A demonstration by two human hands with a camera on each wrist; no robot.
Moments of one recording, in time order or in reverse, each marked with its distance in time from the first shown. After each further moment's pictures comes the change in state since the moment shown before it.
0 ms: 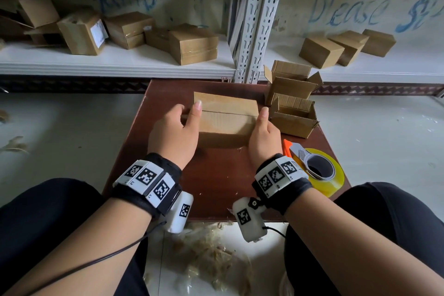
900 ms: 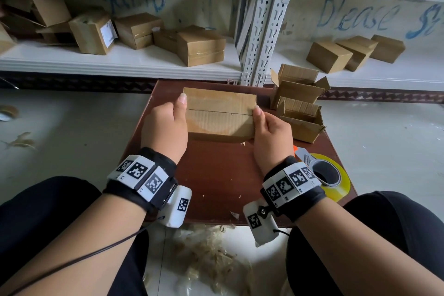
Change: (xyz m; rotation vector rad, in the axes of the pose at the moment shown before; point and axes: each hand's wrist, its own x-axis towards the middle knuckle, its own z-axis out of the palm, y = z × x) left_hand 0.010 -0.004 -0.016 -0.069 0.177 0.036; right_hand 0.002 -0.001 -0.004 -0.110 -0.035 -0.368
